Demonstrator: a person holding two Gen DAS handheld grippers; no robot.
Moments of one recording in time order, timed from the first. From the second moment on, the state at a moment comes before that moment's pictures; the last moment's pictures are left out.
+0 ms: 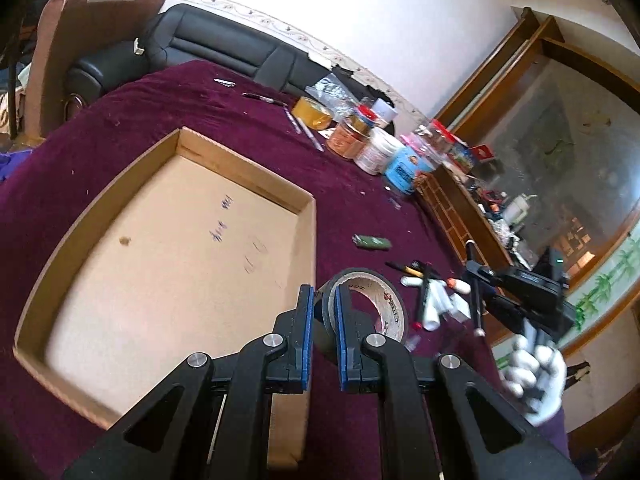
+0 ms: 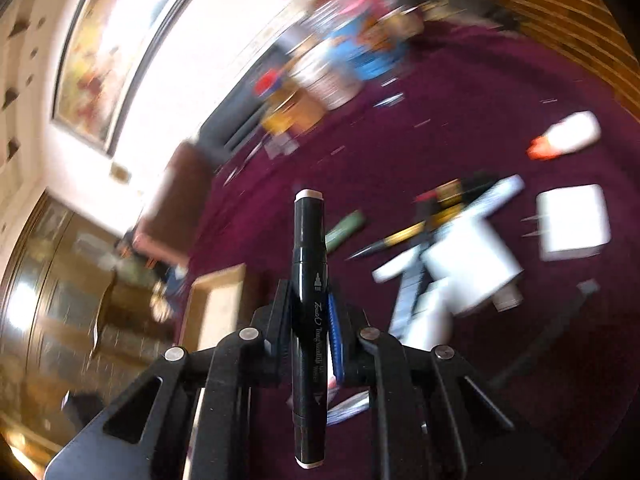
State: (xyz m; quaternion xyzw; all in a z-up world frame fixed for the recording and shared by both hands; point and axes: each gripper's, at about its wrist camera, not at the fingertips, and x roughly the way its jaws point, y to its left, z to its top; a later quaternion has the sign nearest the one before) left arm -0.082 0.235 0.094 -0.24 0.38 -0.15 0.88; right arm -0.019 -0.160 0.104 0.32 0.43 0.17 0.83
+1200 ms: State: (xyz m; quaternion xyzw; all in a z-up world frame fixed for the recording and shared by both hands) left arm 0.025 0.293 0.010 -0.36 0.42 -0.05 0.83; right arm 0.037 0.016 0.070 0.21 0.51 0.20 0.81
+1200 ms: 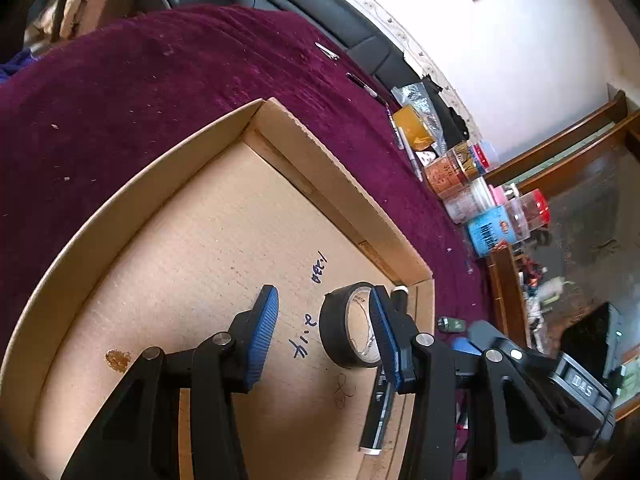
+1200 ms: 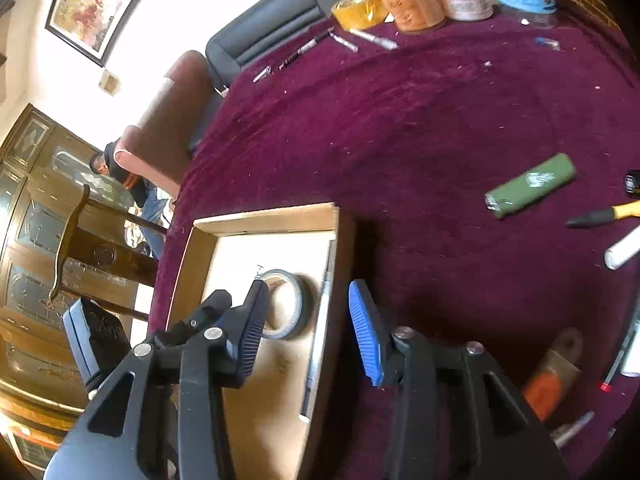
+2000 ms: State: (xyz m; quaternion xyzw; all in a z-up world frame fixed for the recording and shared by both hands) left arm -0.052 0.189 0.111 -0.23 0.36 -0.16 0.89; right arm -0.085 -0.227 0.108 0.19 0.29 -0.08 0.94
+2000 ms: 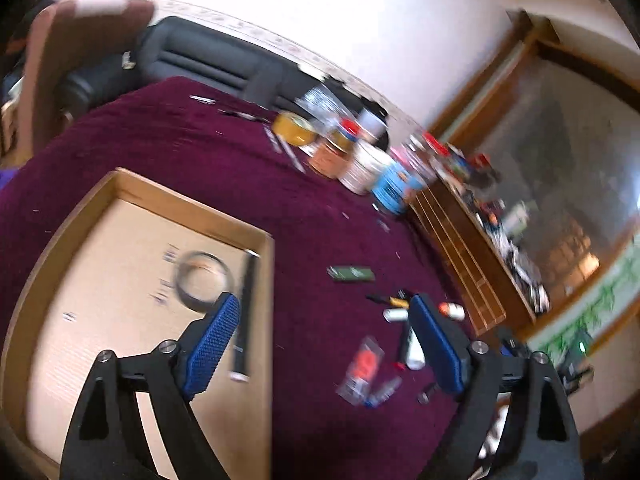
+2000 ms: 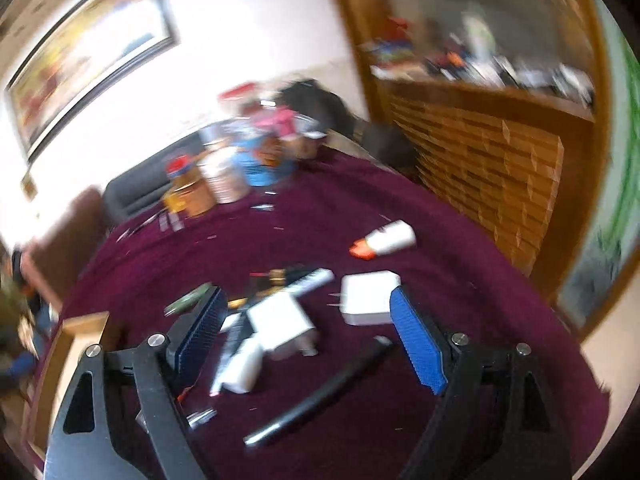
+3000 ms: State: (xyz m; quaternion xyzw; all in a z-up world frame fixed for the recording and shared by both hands) left arm -0.032 0.031 0.025 0.02 0.48 -0.16 0.86; right arm -0.061 -0.298 0.041 0.26 0.34 -0.07 0.90
